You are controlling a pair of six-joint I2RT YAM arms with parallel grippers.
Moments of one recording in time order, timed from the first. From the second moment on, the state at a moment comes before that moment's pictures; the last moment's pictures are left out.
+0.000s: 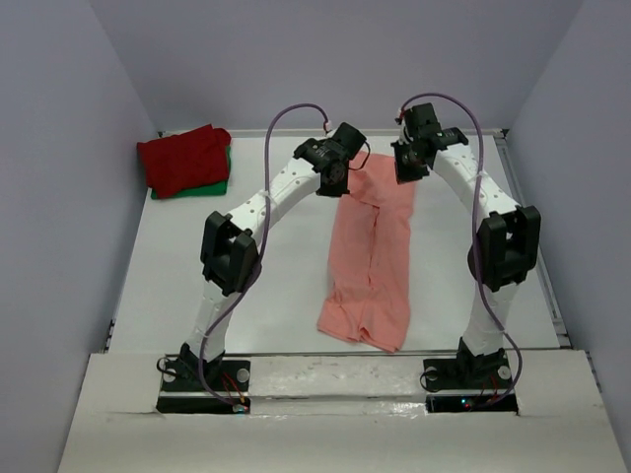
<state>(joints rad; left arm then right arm) -0.72 2.14 2.15 -1.03 -0.30 -0.53 0.27 2.00 1.94 -0.86 0.01 0.12</state>
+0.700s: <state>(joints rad) -0.65 2.33 2.15 -0.88 0.08 -0.41 0.28 1.79 1.40 -0.80 0.03 0.26</state>
